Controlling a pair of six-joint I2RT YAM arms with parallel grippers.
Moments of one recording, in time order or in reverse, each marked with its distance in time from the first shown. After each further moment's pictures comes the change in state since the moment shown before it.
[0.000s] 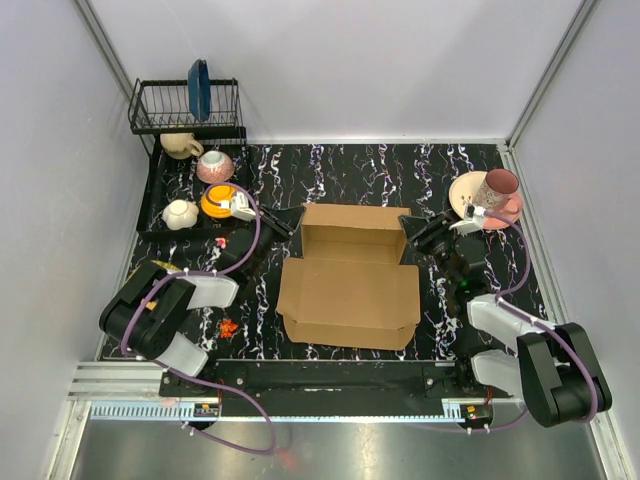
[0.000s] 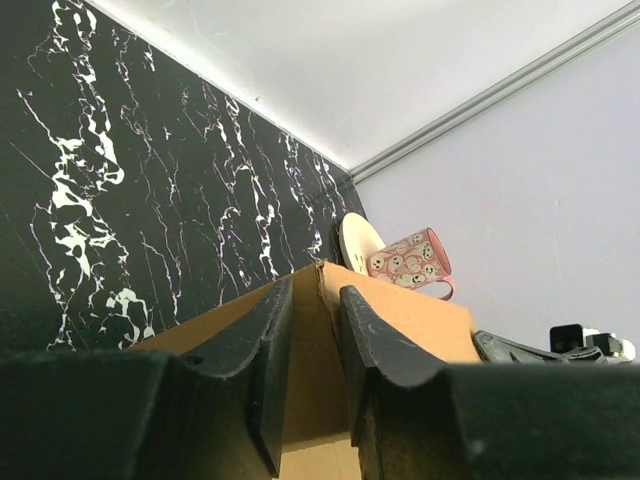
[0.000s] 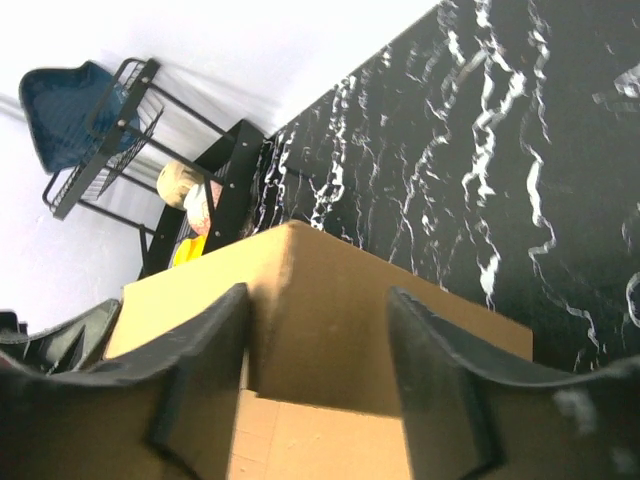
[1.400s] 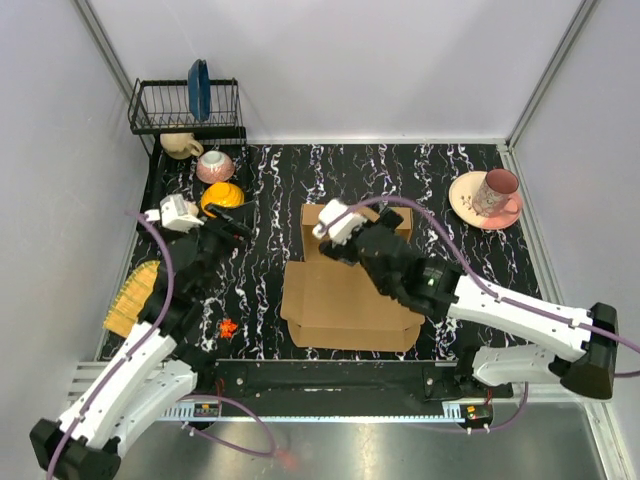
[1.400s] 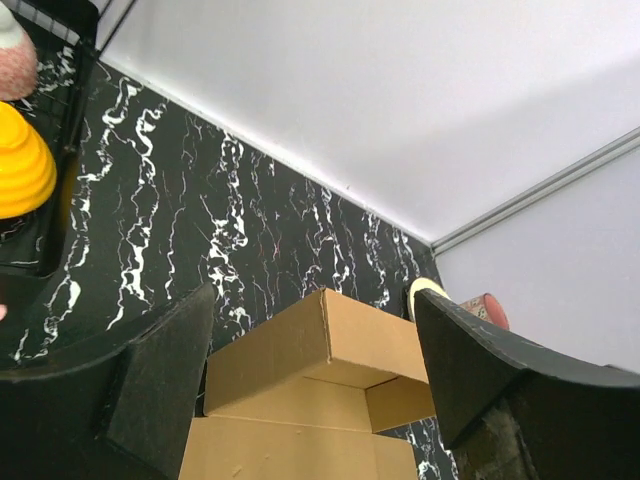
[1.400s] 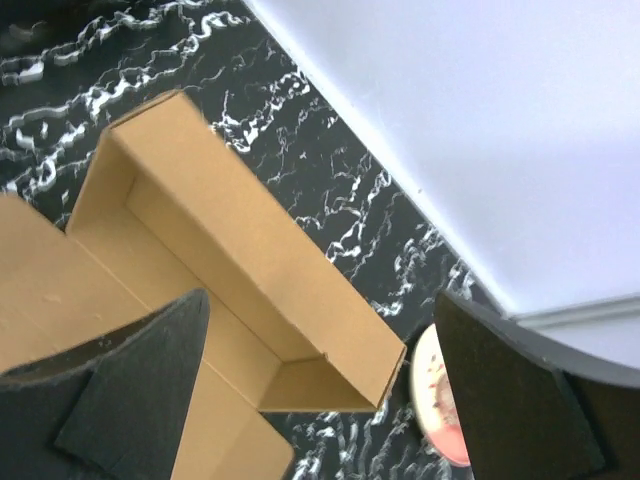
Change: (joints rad) left arm 0.047 -0.800 0.173 -1.052 -0.245 0.186; right arm 0.805 0.019 0.830 -1.055 0.724 -1.217
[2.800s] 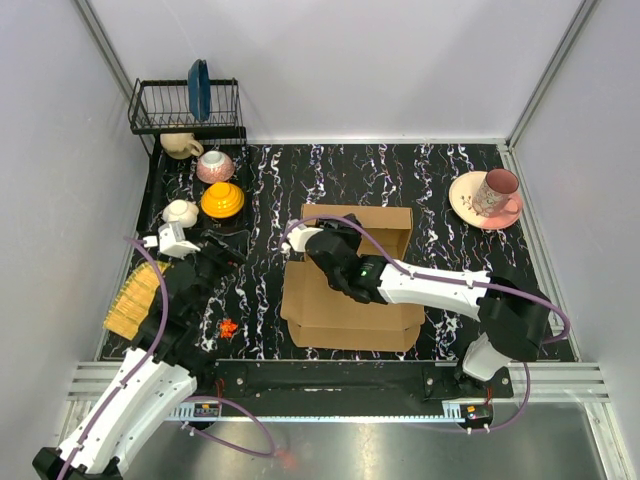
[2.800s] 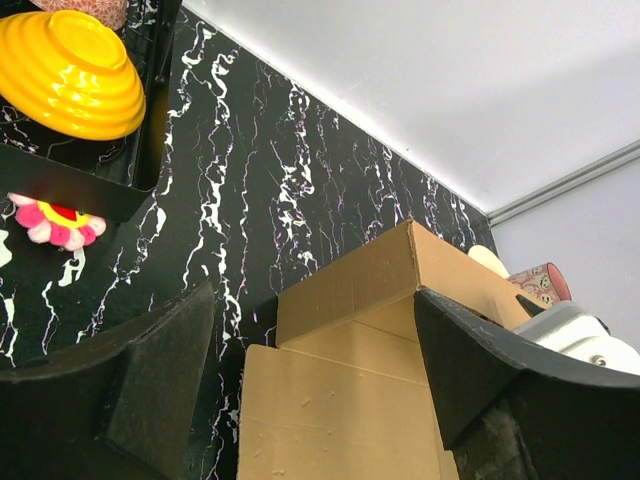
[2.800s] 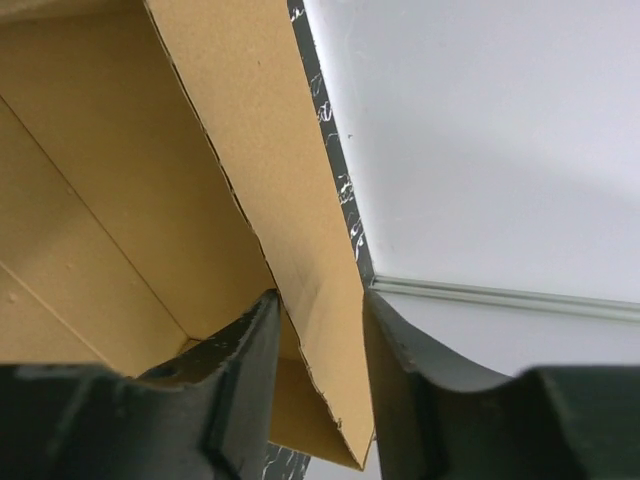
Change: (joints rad) left arm 0.000 -0.294 -0.163 -0.226 -0.043 0.002; right arm 0.023 0.408 -0.061 0.246 0.242 -0.468
